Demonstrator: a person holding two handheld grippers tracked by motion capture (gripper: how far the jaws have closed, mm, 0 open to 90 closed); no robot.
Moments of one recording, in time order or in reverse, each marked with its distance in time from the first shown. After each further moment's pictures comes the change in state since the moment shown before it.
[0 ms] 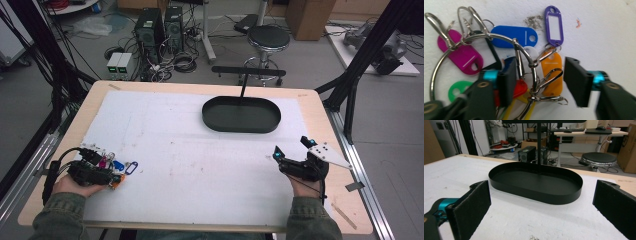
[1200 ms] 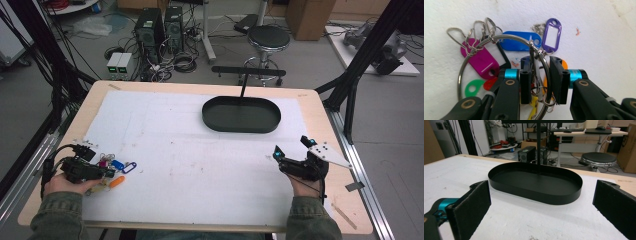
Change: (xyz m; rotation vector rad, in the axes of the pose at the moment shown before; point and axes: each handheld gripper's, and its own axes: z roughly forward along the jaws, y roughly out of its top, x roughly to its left) left arm 0.009 0.004 -0.015 -0.037 -0.019 -0.036; right arm -0.001 0.000 0.001 -0.002 -0.001 0.002
